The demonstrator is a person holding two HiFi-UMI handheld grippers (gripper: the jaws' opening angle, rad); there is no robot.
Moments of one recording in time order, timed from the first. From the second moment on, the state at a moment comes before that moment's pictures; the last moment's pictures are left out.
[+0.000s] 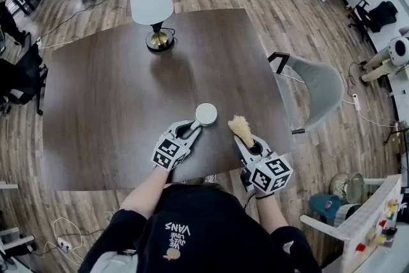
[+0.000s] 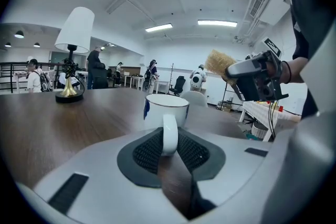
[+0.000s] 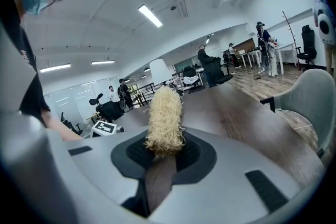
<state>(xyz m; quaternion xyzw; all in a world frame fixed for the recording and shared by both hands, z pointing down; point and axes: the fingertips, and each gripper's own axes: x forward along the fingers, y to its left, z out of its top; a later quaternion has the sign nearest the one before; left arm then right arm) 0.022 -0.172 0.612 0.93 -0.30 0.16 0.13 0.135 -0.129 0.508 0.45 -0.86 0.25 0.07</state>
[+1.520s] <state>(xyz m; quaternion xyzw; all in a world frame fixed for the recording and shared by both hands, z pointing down) 0.003 -0.150 0.460 0.93 -0.34 0.13 0.02 0.103 -0.143 0.470 0.43 -0.88 0.21 0.05</state>
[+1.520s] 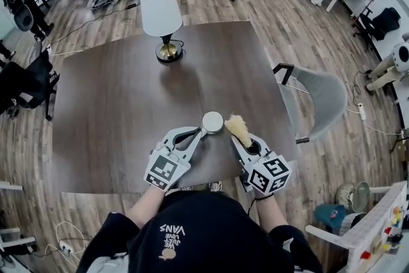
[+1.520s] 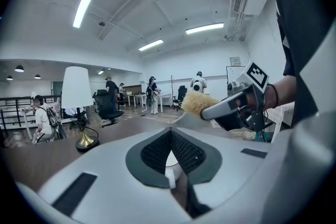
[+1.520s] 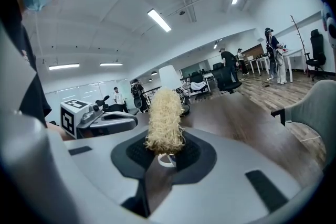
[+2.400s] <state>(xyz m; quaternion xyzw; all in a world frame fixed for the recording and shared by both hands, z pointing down) 0.003 -0.154 0.437 0.93 -0.35 0.12 0.00 0.096 -0.150 0.448 0.42 -0.89 0.18 0.05</state>
